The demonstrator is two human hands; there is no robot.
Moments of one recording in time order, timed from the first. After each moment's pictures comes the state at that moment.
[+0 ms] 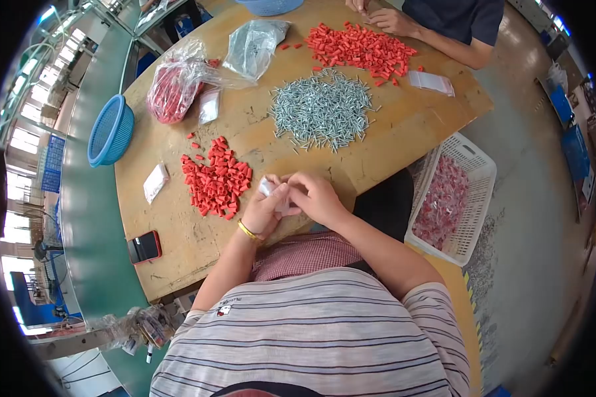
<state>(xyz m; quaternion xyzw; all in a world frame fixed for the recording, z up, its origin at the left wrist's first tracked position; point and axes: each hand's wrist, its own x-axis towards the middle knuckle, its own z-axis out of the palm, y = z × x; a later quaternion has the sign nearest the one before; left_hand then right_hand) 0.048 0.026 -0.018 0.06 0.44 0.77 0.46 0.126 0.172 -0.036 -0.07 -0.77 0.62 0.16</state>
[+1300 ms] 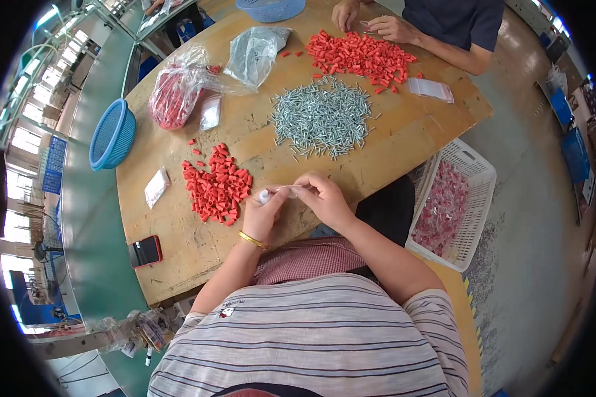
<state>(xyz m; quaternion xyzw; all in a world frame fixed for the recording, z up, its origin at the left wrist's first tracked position) 0.050 0.031 -0.011 0.07 0.66 0.68 0.31 0.132 0.184 -0.034 -0.08 -0.70 0.69 0.16</state>
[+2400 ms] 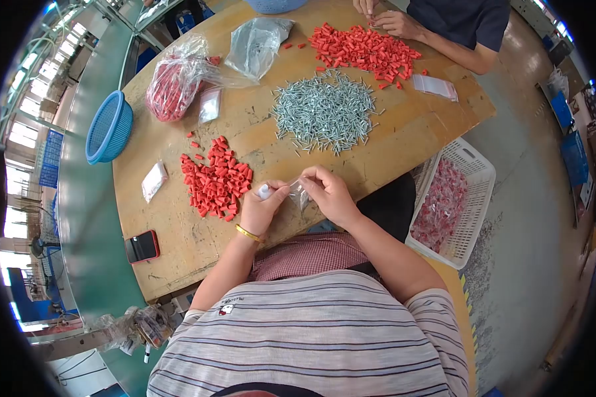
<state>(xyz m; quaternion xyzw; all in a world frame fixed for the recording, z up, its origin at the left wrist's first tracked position) 0.044 0.026 -0.015 0.12 0.68 0.65 0.31 0.133 0.189 -0.036 -0.10 -0.66 0.73 0.13</state>
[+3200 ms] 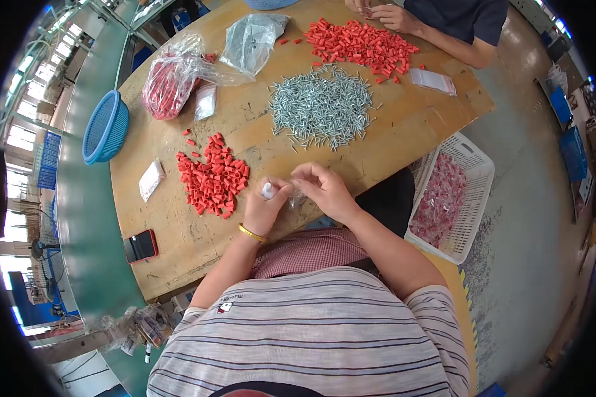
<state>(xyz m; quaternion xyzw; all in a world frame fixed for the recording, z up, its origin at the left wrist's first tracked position) 0.052 0.033 -0.020 0.17 0.73 0.62 0.25 0.134 0.189 -0.029 -0.10 -0.65 0.75 0.11</state>
